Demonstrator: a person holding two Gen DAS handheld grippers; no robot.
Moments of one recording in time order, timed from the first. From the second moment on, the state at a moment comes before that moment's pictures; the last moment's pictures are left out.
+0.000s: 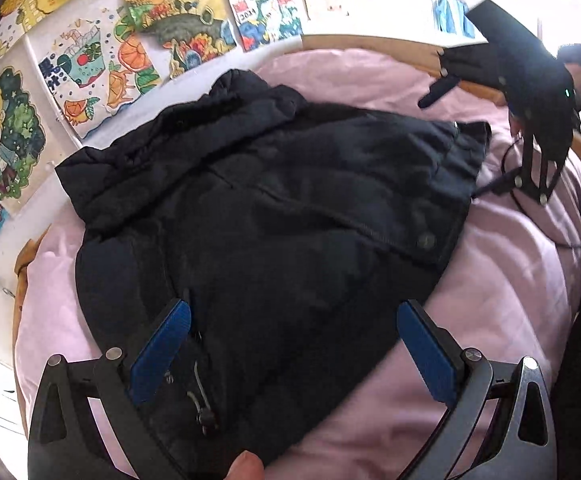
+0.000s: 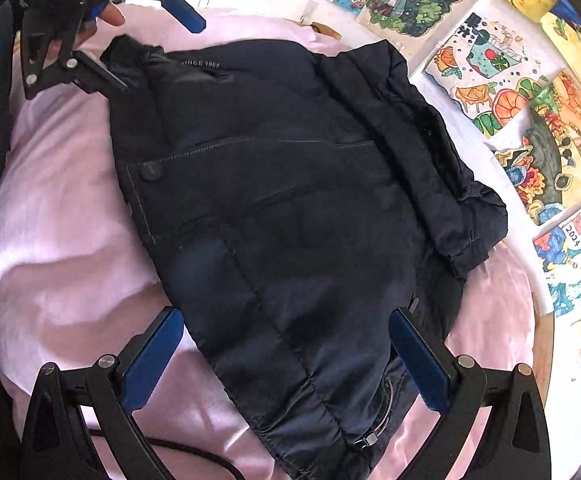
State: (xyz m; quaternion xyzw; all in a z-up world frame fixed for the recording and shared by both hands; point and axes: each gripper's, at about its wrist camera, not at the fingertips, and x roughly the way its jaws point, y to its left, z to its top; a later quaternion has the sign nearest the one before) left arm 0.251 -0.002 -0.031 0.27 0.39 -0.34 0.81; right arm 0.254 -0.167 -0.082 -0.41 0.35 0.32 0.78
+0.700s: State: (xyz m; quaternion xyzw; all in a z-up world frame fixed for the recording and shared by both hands) left arm 0.246 0.009 -0.047 0.26 0.44 -0.34 0.79; right arm 0.253 -0.157 -0.117 -0.50 0.31 0.26 0.77
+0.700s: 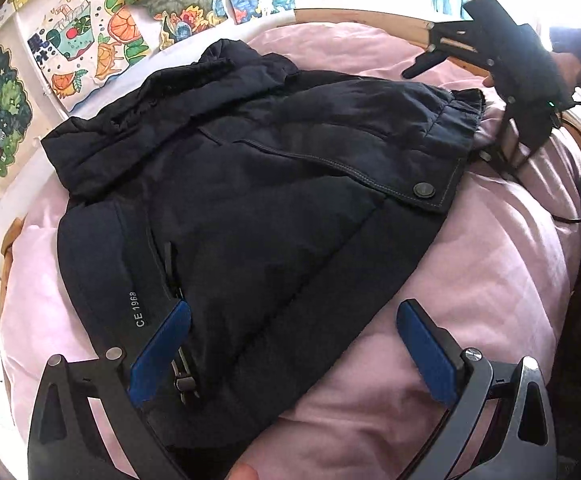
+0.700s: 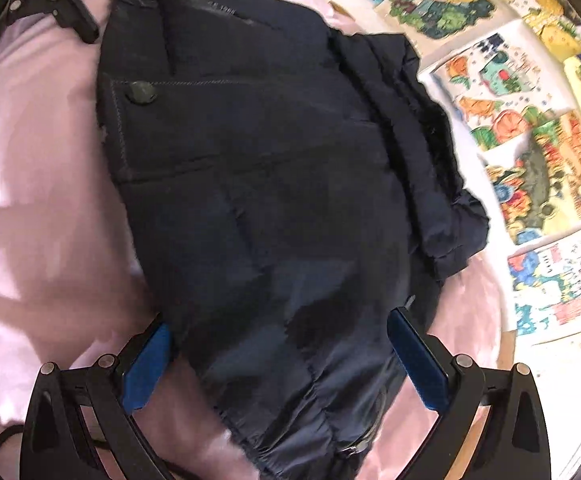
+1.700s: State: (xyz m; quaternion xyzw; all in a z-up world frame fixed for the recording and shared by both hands) left arm 0.266 0.057 -0.011 0.23 0.40 -0.15 0.87; right arm 0.325 -0.184 0.000 -0.19 0.36 0.27 0.87
